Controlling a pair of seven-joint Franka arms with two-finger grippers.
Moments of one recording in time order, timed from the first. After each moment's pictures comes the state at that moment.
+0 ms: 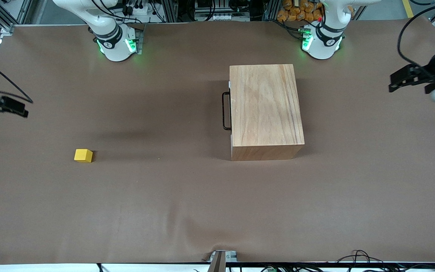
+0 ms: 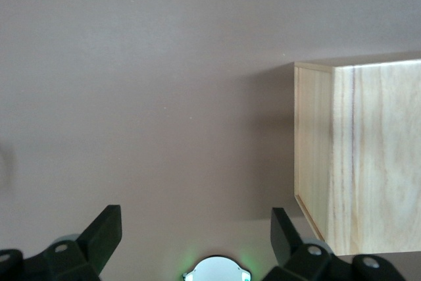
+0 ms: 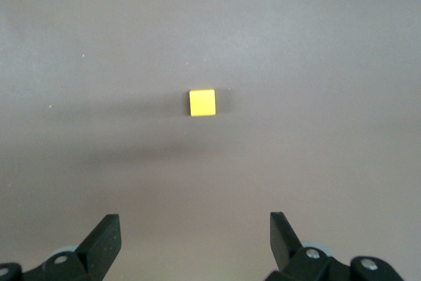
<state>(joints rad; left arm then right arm) -0.04 0.05 -0.06 -1.47 0.01 1.40 -0.02 0.02 0.05 -0.14 -1.56 -0.02 1.52 -0.07</state>
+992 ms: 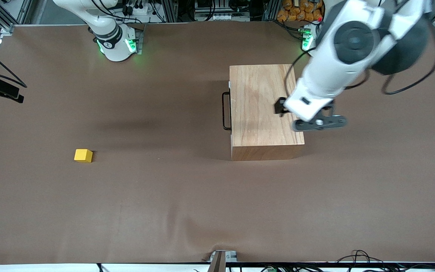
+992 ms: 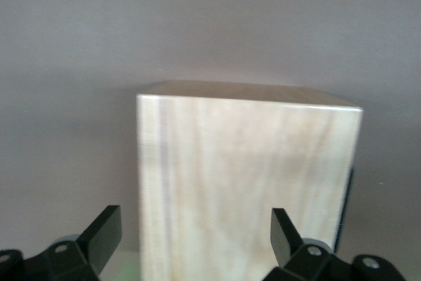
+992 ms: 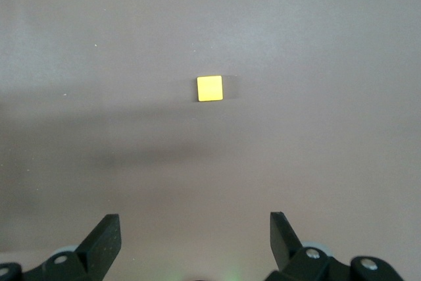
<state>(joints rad) -0.42 0.31 -0.16 -1.39 0.01 1.61 -0.66 -0.02 -0.01 -0.10 -1.59 0.00 1.50 -0.06</state>
